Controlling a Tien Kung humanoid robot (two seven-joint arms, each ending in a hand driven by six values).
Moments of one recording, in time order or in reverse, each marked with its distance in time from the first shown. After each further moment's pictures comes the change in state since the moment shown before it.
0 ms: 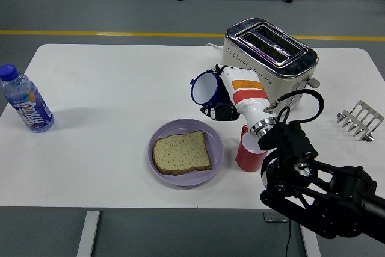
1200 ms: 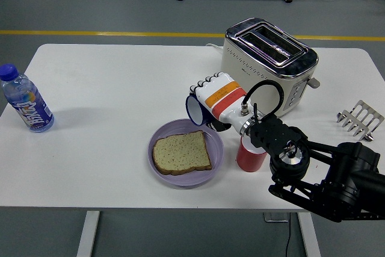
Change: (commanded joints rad) left arm 0.016 0.001 -0.016 0.001 0.021 0.002 0.009; right arm 0.161 -0.039 -0.190 -0.104 -0.241 0.271 0.138
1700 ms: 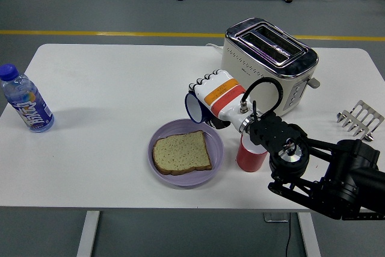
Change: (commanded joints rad) left arm -0.002 -0.001 0.004 0.000 -0.008 0.000 -0.002; right arm -0.002 0.003 0.012 -0.004 0.000 -0.014 -0.001
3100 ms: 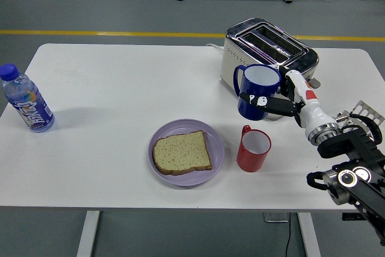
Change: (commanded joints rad) left arm 0.003 -0.004 0.007 0.001 -0.013 -0.001 -0.007; right arm -0.482 -0.164 0.581 0.364 1.132 -0.300 0.170
